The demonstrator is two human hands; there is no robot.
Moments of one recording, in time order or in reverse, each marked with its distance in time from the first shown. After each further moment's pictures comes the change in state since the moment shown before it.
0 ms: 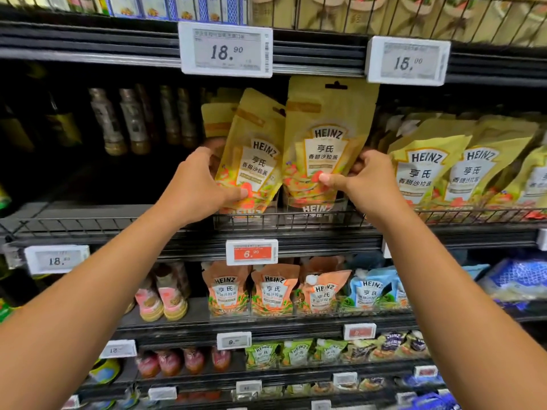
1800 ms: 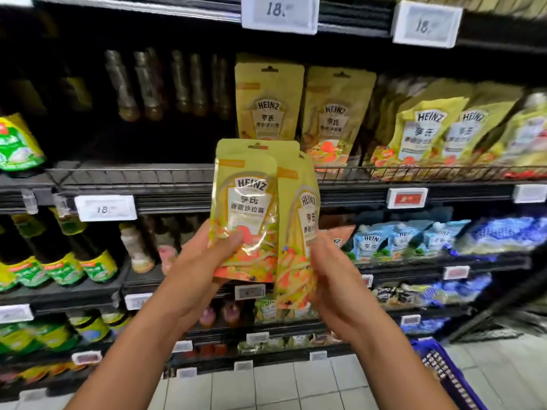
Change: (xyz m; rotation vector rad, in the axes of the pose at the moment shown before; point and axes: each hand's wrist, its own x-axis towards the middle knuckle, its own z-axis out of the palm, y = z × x) left_hand -0.199 -0.041 -0.010 -0.982 -0.273 -0.330; right_hand -0.231 0.004 0.088 0.804 -0.304 0.444
